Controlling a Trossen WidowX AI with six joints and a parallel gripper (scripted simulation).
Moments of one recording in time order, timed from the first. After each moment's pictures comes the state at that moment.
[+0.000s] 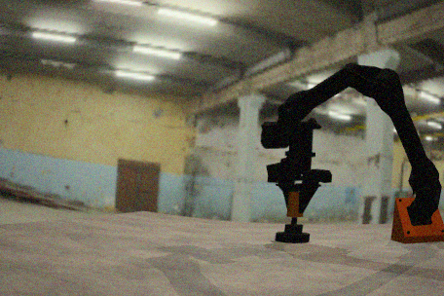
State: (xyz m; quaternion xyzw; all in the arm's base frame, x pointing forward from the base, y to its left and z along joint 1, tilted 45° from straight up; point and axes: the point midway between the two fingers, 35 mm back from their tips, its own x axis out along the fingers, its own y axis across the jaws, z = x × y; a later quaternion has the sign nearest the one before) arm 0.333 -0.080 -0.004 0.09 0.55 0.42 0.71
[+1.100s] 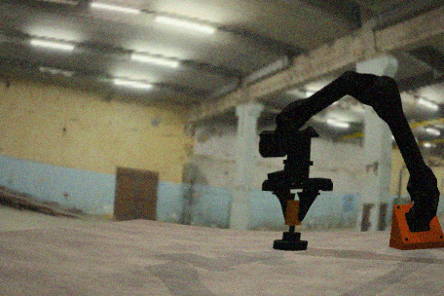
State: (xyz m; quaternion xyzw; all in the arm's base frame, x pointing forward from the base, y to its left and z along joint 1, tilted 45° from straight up) arm 0.332 -0.080 -0.005 0.03 0.51 0.47 0.72
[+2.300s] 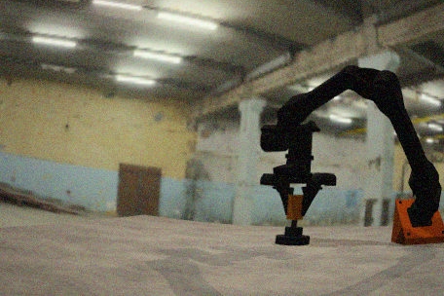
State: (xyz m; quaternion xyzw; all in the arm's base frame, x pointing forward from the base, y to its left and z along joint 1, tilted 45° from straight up) arm 0.333 -0.079 -0.004 -0.04 0.46 0.52 0.72
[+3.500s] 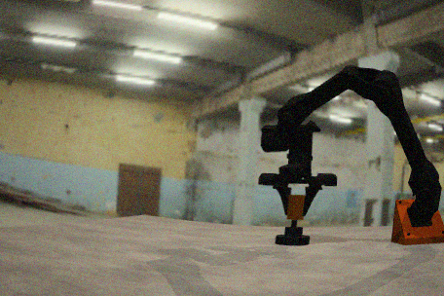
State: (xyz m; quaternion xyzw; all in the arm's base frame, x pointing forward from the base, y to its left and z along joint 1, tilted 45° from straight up) arm 0.332 -0.080 -0.005 -0.11 0.41 0.56 0.71
